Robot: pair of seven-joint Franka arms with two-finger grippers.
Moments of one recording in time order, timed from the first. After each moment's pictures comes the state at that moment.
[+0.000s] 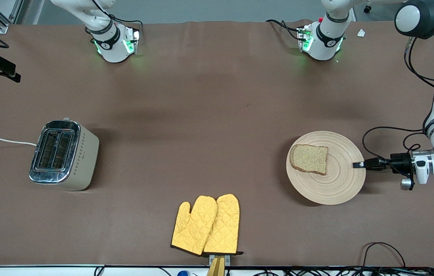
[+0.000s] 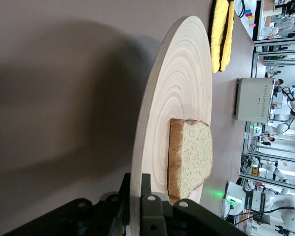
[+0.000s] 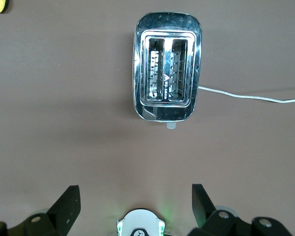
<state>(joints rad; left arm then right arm) 0.42 0.86 -0.07 -1.47 -0.83 1.68 0.81 -0.06 -0.02 0.00 -1.46 -0.01 1.31 -0.05</state>
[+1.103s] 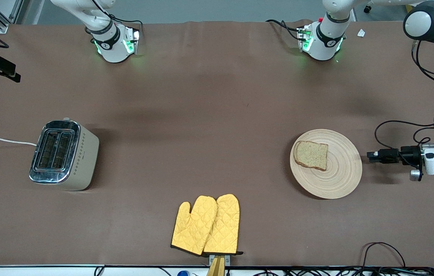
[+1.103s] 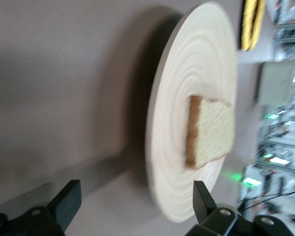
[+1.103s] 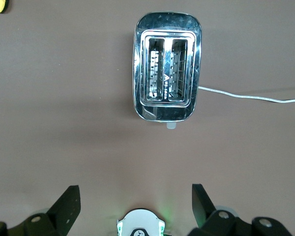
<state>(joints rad) 0.52 0.88 -0.08 -1.41 -0.62 1.65 0.84 -0.06 -0.02 0.00 -1.46 -0.01 1.31 -0.05</state>
